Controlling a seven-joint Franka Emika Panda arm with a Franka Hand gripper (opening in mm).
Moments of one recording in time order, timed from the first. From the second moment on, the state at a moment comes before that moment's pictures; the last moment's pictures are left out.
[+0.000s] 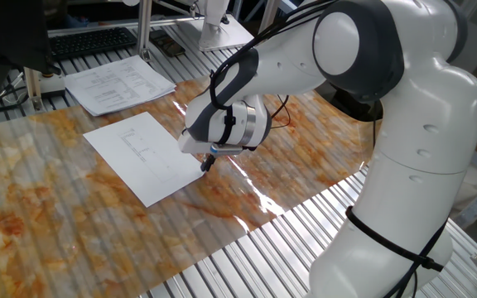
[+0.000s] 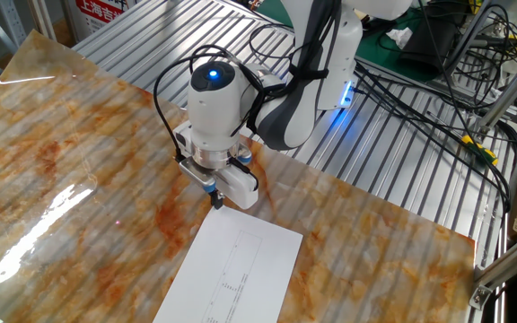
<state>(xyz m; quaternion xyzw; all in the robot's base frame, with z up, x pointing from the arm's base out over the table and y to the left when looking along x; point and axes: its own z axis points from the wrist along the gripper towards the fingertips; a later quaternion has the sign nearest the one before) 0.485 -0.034 0.066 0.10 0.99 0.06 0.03</state>
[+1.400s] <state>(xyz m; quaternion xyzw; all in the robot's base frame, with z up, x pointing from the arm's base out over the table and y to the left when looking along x) 0.491 -0.028 0.109 0.11 0.99 0.05 0.02</state>
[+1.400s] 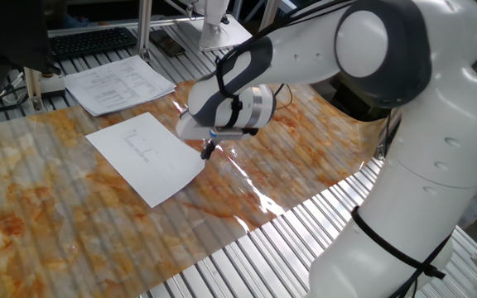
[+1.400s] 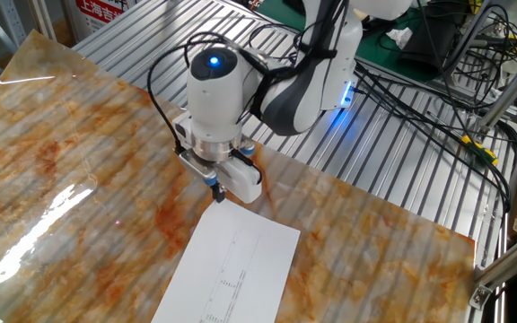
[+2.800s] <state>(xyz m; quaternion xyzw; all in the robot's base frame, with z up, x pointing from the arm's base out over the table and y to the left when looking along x) 0.493 -0.027 0.112 0.08 1.00 0.00 0.00</state>
